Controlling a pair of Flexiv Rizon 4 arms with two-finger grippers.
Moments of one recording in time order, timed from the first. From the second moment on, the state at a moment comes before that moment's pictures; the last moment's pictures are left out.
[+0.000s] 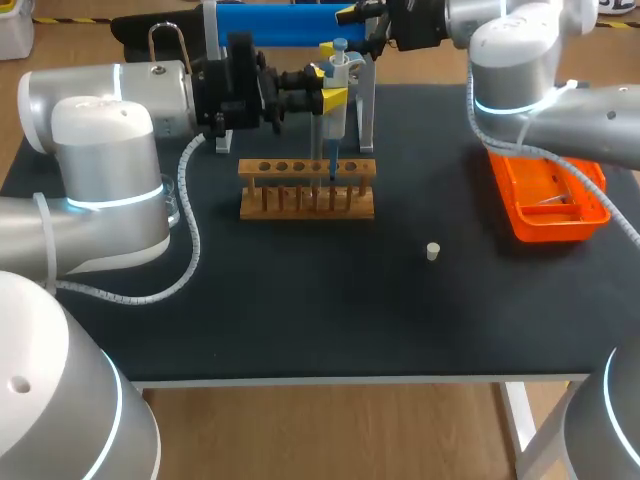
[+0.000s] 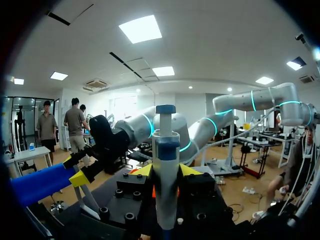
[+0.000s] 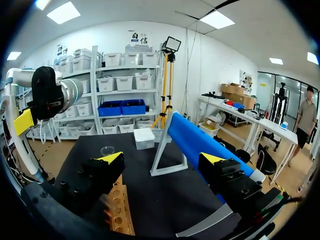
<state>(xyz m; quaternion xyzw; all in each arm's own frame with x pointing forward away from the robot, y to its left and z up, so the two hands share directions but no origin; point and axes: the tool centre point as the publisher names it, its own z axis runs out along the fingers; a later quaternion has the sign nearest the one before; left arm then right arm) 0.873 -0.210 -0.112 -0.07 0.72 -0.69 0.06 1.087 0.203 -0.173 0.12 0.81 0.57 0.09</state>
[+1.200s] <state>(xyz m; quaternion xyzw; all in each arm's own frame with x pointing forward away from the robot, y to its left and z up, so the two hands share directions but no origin) 0.883 -0.201 -0.115 -0.08 0.72 -0.69 0.08 1.086 0.204 -0.173 0.12 0.80 0.57 0.09</state>
